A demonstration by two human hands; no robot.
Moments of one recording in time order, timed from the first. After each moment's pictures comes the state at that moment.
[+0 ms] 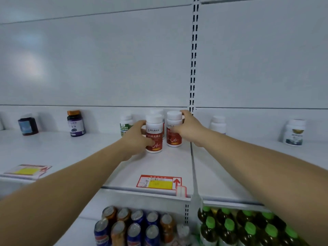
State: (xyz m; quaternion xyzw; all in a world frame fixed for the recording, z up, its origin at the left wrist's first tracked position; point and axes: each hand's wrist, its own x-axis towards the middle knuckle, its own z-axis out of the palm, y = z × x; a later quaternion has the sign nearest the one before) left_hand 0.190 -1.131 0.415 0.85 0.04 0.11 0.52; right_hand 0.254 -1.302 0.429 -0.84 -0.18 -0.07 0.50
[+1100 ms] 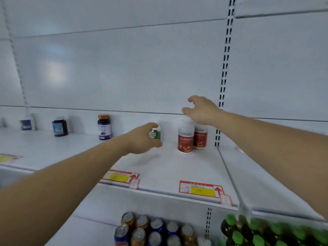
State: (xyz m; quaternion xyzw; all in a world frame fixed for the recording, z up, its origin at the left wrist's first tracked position) left_hand 0.147 -1.055 0.449 0.95 0.01 0.08 0.32; right_hand 0.239 -1.243 0.503 -0.93 -0.21 -0.17 0.23
